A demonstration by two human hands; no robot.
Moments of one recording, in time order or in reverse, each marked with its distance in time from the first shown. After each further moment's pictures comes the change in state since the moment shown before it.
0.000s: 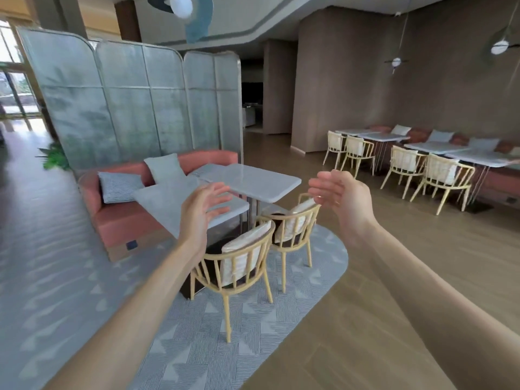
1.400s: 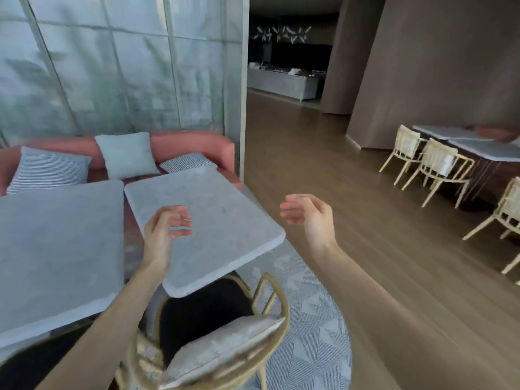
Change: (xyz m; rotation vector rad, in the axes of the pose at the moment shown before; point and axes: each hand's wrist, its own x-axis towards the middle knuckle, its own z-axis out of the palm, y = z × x) left_hand 0.876 -0.584 0.482 0.170 0.520 -0.031; right_hand 1.182 0.370 -0.185 -0.098 -0.377 0.162
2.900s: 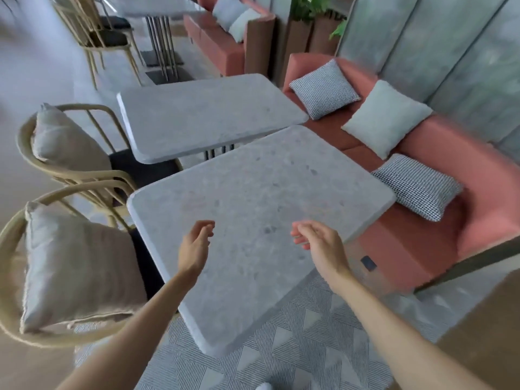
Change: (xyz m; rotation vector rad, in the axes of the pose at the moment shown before) left_hand 0.329 -0.383 0.320 0.281 1.467 -0.283; right_hand 0.691 0.307 0.120 -0.314 -1.577 0.071
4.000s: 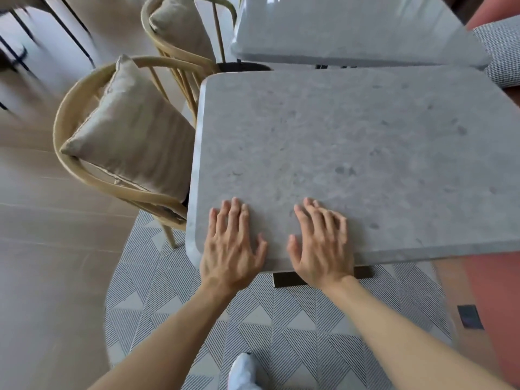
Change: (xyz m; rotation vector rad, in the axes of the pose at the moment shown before) left_hand -0.088 -0.185 0.097 1.194 0.400 0.175; right_hand 0.068 0.250 0.076 -1.047 -0.294 -0.984
